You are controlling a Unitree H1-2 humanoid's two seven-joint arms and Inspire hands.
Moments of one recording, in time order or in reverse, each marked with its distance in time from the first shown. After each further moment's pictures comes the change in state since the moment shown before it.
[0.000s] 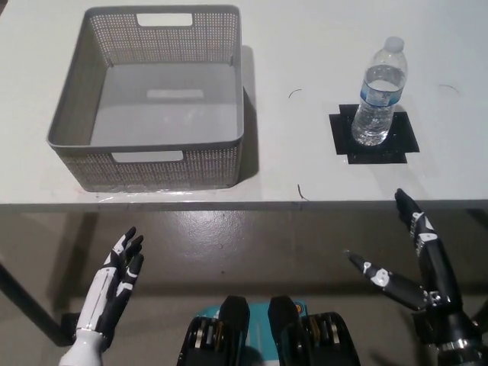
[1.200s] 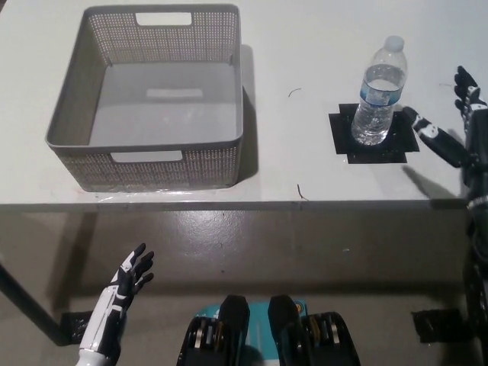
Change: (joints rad) left_arm 0.058 -0.002 -0.016 -0.019 -0.057 -0.047 -0.066; right_arm -0.530 -0.079 -0.185 0.403 0.001 0.216 -0.057
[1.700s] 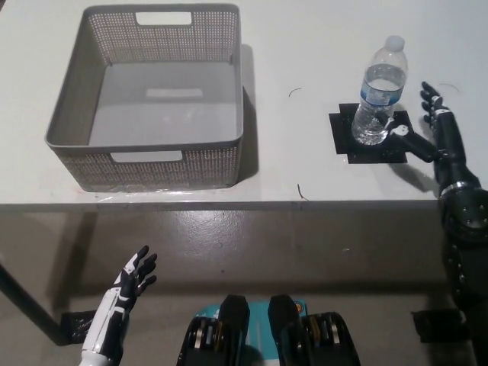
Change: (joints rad) left_arm 0.000 0.000 -0.006 0.006 -0.006 -0.001 -0.005; right_arm -0.114 -0.003 0.054 0.310 -0.003 -0.036 -0.009
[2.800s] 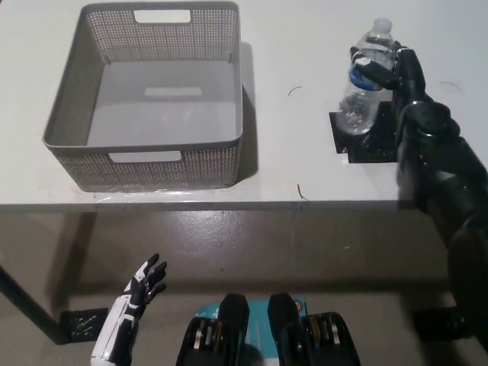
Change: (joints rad) left_arm 0.015 -0.006 -0.030 0.015 0.003 -0.018 0.000; right_arm -0.495 0.051 -0.120 0.697 0.136 -0.126 -0.102
